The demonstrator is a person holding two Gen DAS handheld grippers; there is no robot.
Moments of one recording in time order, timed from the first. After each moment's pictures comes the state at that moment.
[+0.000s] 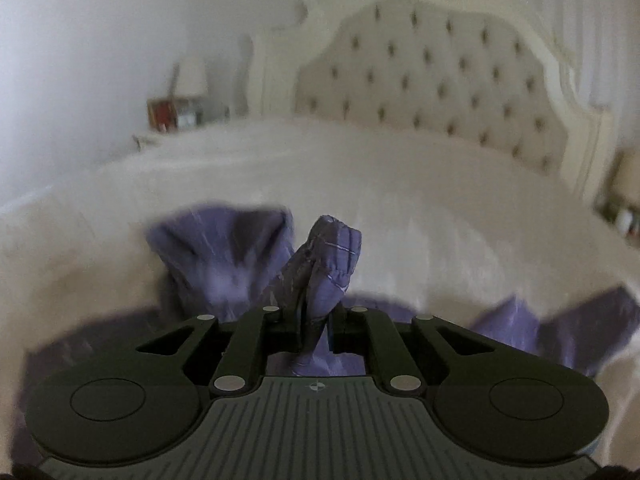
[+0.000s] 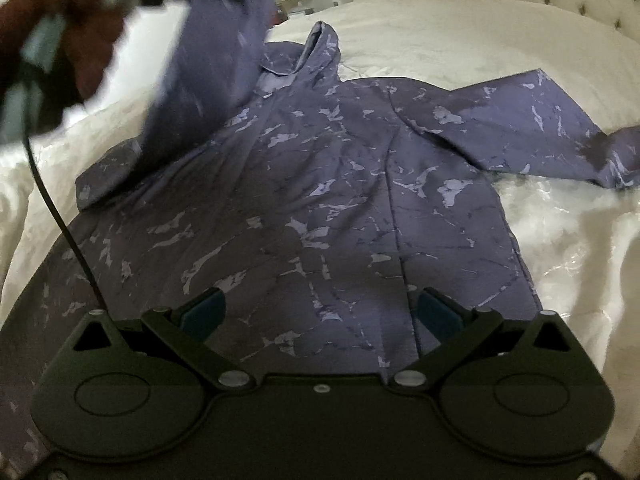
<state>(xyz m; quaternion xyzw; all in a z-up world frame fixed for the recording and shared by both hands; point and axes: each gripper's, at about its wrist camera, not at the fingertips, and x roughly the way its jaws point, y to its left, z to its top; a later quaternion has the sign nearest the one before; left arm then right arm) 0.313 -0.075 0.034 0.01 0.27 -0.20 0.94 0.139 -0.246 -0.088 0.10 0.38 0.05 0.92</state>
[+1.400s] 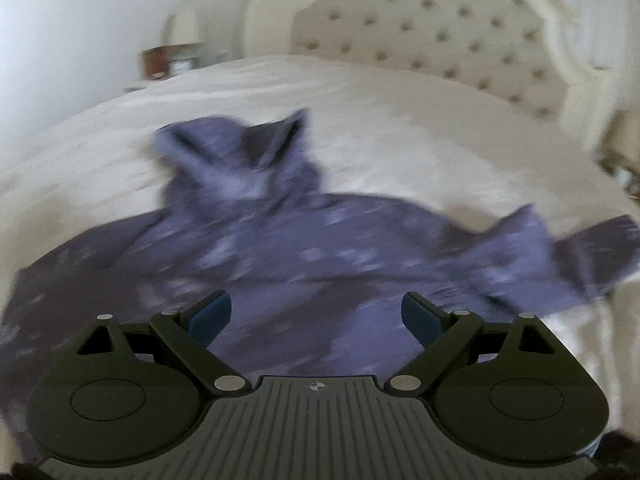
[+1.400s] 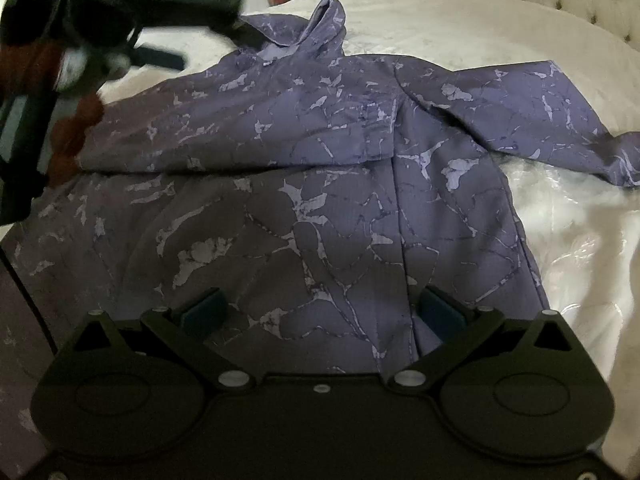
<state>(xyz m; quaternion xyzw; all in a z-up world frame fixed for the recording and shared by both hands) 0.304 -0.040 -0.027 0.03 0.33 -0.20 0.92 0.142 -0.235 -0.108 0.05 0.40 0.04 0.91</state>
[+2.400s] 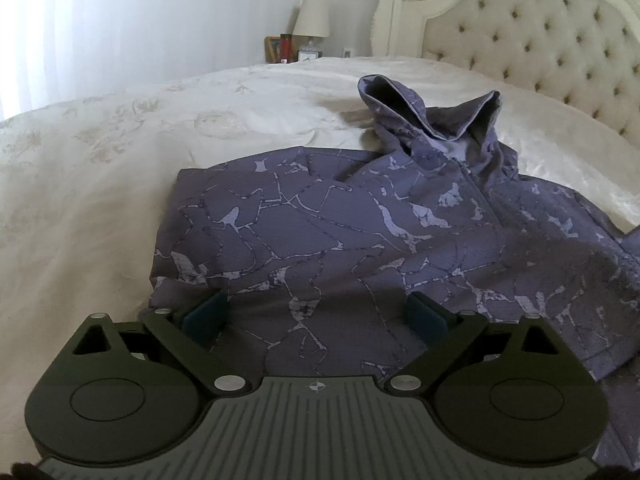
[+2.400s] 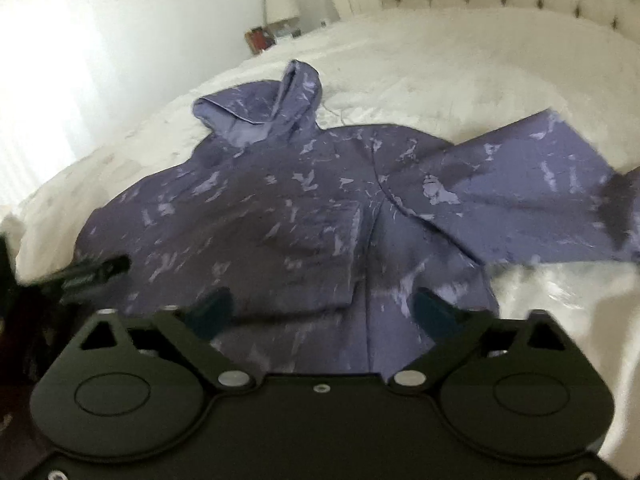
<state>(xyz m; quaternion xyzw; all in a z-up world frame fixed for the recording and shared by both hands) 0.310 0.085 -0.091 -0.01 0.31 -0.06 0.95 0.221 -0.274 -0.071 0.13 0.36 0.04 0.92</state>
